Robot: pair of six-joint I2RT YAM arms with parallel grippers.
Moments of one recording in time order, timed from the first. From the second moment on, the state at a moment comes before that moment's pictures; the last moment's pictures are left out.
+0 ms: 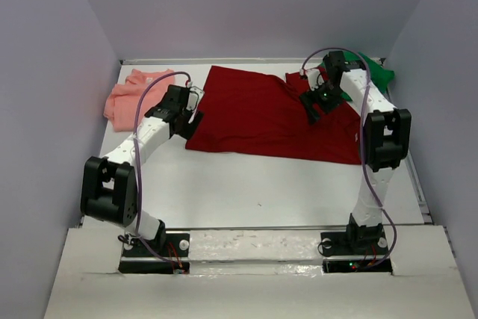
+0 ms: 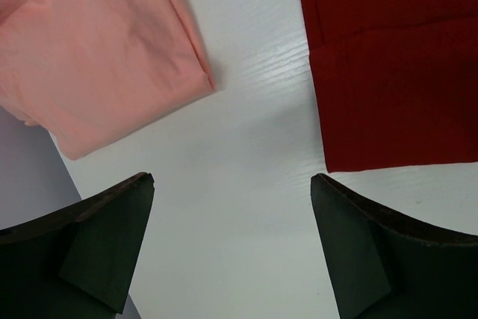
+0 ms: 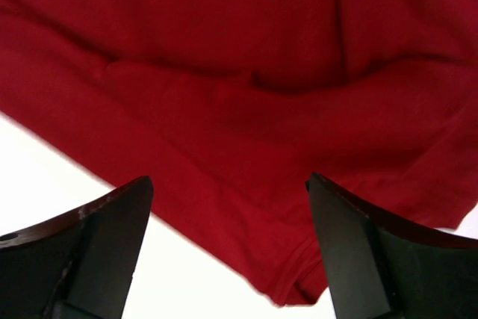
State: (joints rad) left arm -0.28 1.49 1.07 -0.48 -0.28 0.32; right arm 0.11 2.04 1.82 -1.10 -0.25 -0.50
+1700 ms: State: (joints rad) left arm -0.27 2.23 1.92 -0.46 0.33 0.45; right arm 0.07 1.58 1.50 -0.76 0.30 -0.42
